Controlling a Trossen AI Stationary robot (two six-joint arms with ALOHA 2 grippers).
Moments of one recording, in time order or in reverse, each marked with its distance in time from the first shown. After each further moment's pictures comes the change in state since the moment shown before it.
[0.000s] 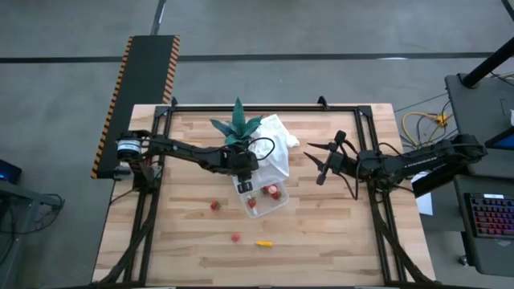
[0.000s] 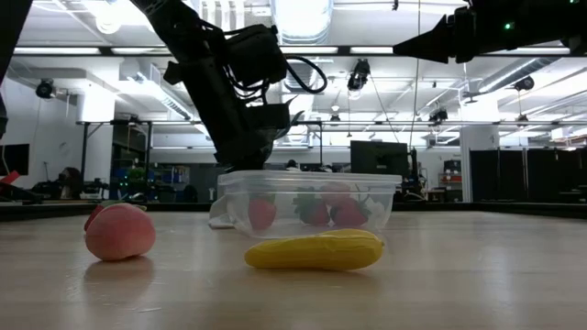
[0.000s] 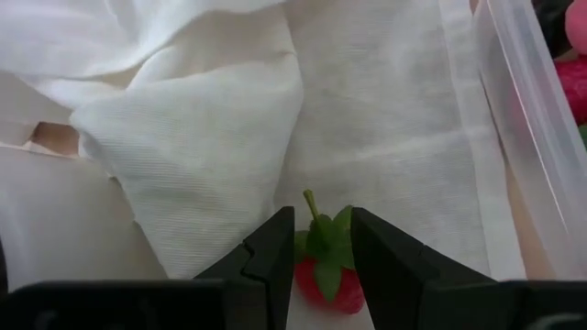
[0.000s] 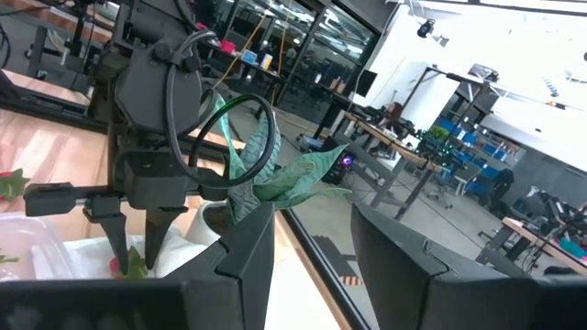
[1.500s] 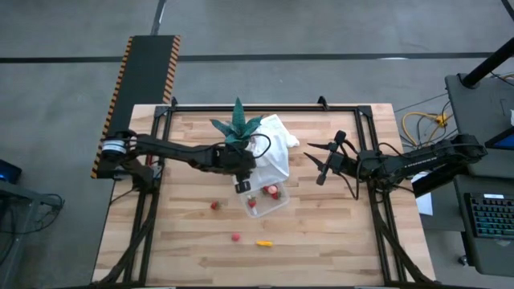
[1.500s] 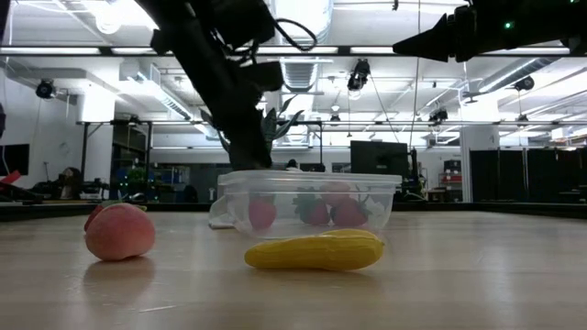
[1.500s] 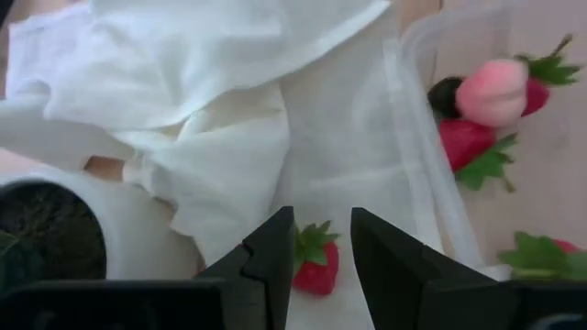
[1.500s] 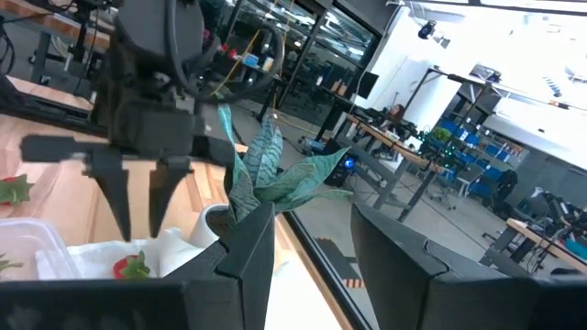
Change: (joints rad) left arm -0.042 -0.140 0.002 -0.044 -0.006 -0.027; right arm 0.000 0.000 0.000 0.007 -0.008 0.007
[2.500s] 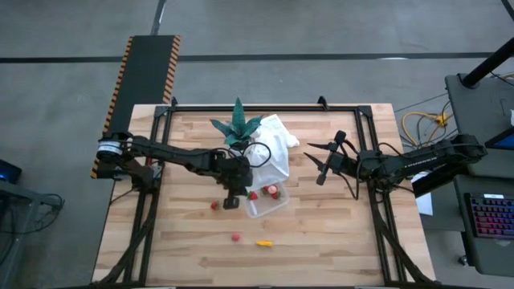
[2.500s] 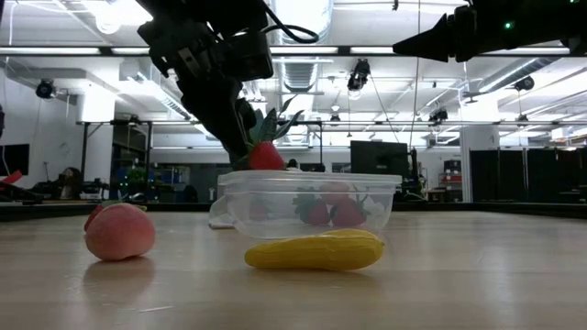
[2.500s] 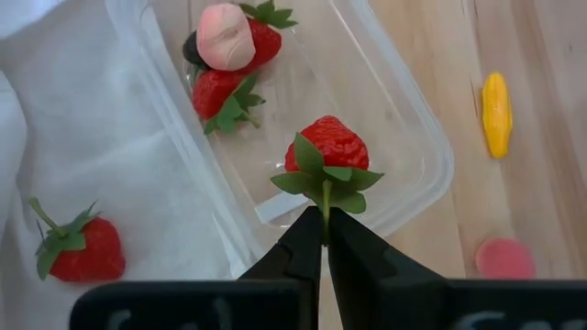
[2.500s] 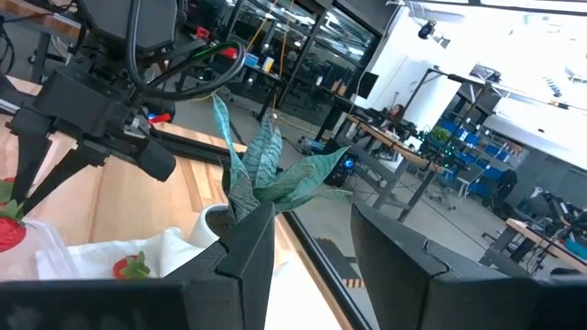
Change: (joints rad) left arm -0.053 -0.035 -0.003 -0.079 0.429 0.054; right arm 0.000 0.000 0.000 0.000 0.000 0.000
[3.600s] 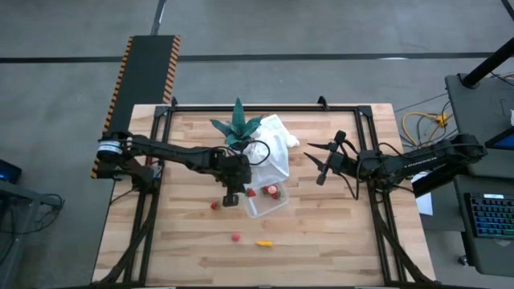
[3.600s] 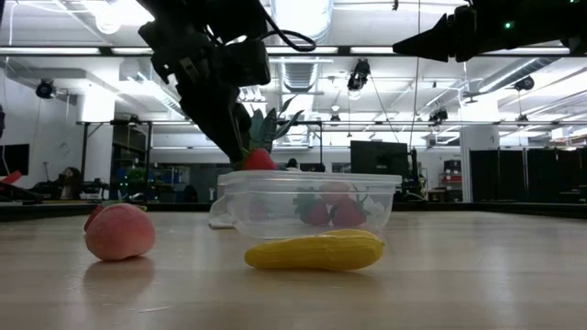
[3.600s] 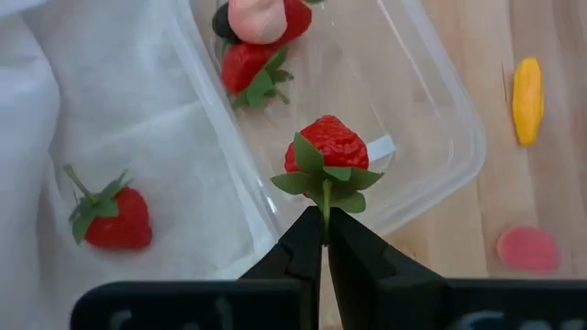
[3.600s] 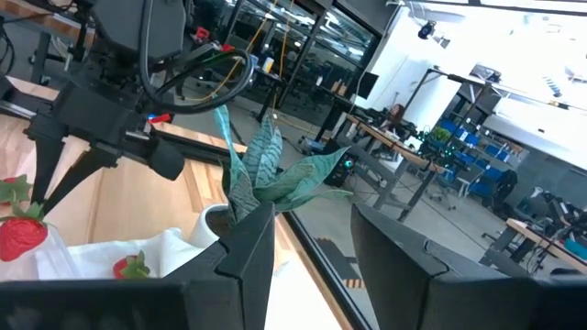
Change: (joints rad) left arm 0.021 -0.002 0.007 -0.058 -0.026 0.002; right arm 0.000 0.000 0.000 0.000 0.000 0.000
